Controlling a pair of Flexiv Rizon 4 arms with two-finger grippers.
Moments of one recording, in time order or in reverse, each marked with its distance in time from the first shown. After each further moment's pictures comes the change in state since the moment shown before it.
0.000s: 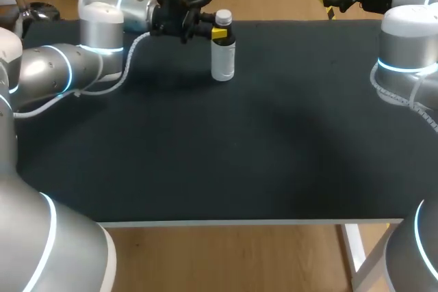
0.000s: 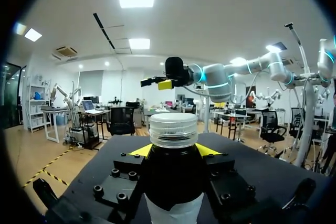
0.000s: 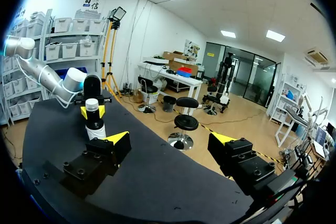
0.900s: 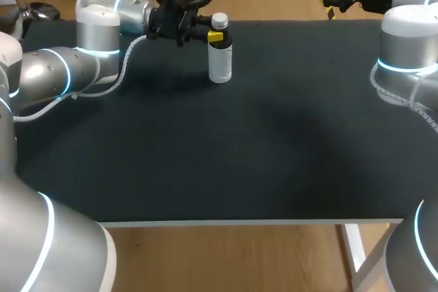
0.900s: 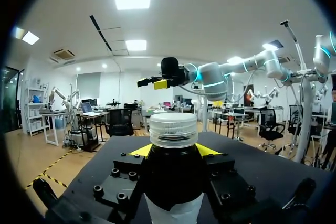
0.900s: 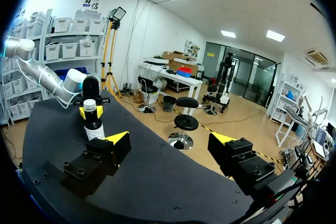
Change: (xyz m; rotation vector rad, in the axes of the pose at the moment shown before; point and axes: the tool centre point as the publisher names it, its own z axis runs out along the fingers) left arm 0.006 0.005 -0.007 0.009 0.016 0.025; right arm 0.000 0.000 0.000 0.000 0.000 0.000
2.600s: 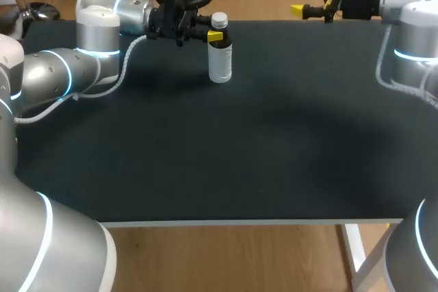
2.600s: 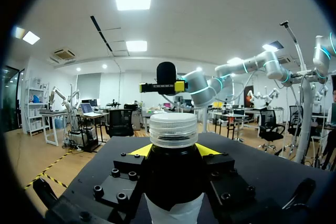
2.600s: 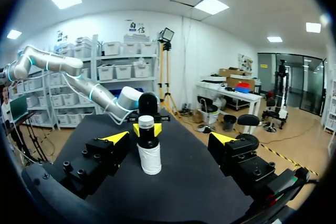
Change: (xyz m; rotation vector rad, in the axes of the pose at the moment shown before) left arm -0.001 0.000 -0.001 0.007 0.000 -0.003; right arm 0.092 0.009 0.036 -0.184 0.548 0.036
